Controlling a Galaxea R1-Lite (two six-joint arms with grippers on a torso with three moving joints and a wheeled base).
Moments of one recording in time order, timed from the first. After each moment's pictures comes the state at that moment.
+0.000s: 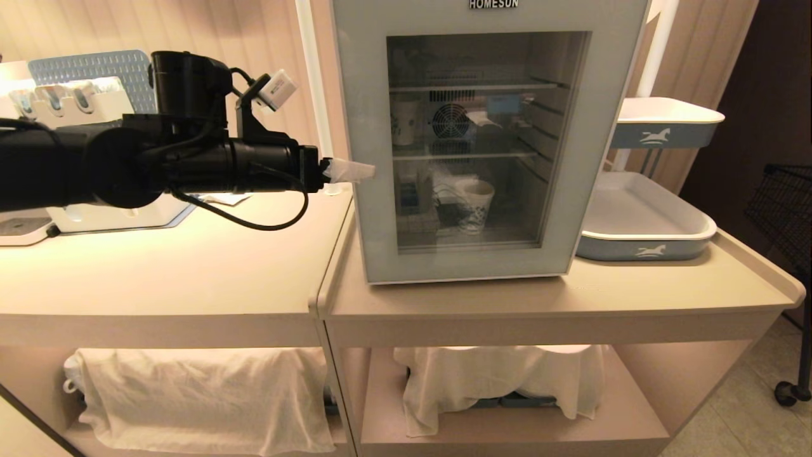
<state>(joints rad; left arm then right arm) -0.27 1.87 -1.59 -0.03 -0.63 -0.02 0.00 0.00 0.00 0.00 0.01 -0.03</state>
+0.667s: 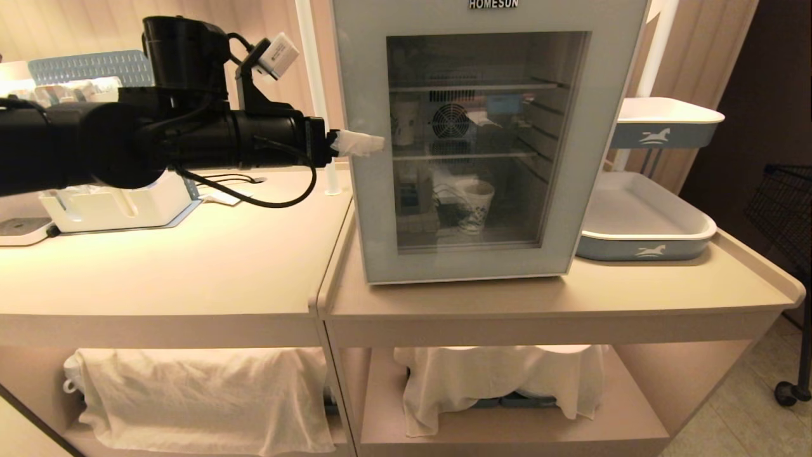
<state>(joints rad) -0.30 1.88 -1.70 -0.03 -0.61 -0.02 0.00 0.00 0.00 0.00 0.01 -0.03</state>
